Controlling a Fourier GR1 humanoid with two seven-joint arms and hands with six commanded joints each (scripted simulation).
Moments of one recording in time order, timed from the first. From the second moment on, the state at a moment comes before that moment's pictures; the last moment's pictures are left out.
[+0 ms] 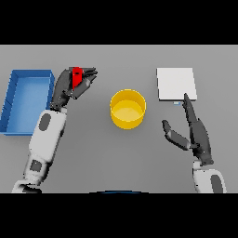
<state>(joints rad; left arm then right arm) -0.58 0.06 0.03 -1.02 -0.14 0.02 -0.13 0.10 -0.09 0.10 -1.71 0.21 -0.02 -0.10</state>
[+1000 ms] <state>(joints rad) -0.85 0.25 -0.50 -1.01 -0.79 -0.21 0.11 0.11 -0.08 0.11 -1.73 0.20 0.00 -0.09</state>
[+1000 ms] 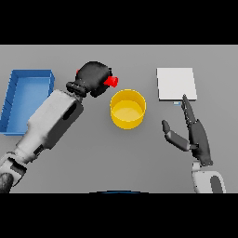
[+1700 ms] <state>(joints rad) -1.12 0.24 -0.81 -0.83 -1.09 -0.37 -0.09 0.12 -0.05 0.11 -1.73 0.19 -0.02 -0.10</state>
